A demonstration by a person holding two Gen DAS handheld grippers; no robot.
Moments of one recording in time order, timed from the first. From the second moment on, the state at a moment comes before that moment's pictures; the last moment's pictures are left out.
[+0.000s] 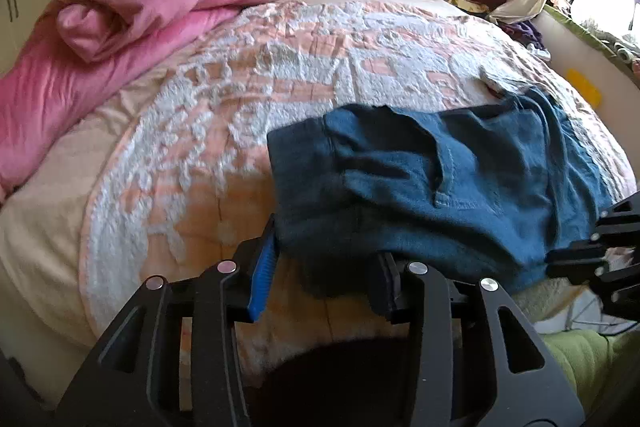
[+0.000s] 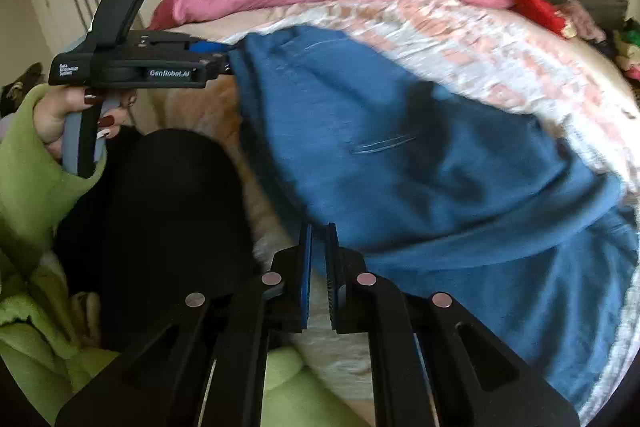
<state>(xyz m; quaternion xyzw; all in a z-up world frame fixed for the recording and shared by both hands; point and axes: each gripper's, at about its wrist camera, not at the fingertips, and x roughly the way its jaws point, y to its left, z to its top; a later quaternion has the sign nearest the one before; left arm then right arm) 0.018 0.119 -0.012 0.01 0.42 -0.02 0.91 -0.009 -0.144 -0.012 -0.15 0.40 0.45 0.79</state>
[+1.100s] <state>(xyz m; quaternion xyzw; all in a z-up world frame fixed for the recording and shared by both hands) 0.031 0.067 -0.009 0.02 0.44 -0.04 0.90 0.028 -0.191 -0.010 -0.06 0.43 0.37 0.82</state>
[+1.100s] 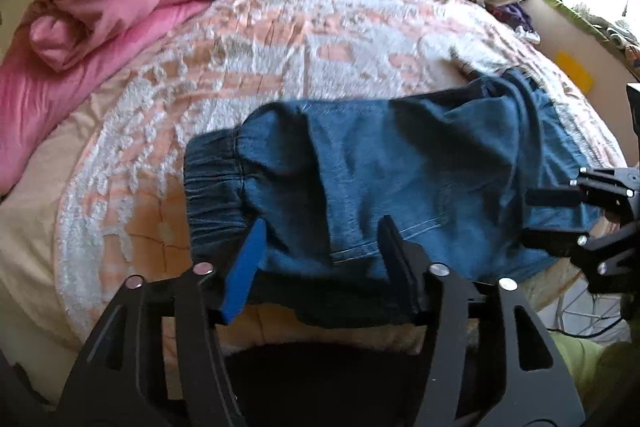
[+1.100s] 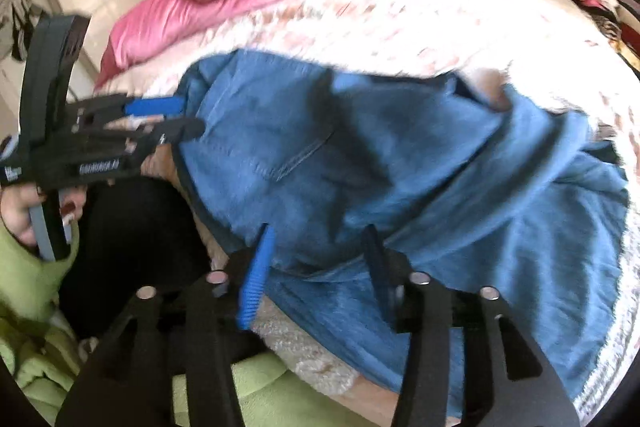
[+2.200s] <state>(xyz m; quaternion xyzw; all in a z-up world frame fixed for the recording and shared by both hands) 0.052 -0.037 0.006 0.00 0.45 -0.18 0.87 0.163 -0.275 0.051 0.00 0.40 0.21 0.89</state>
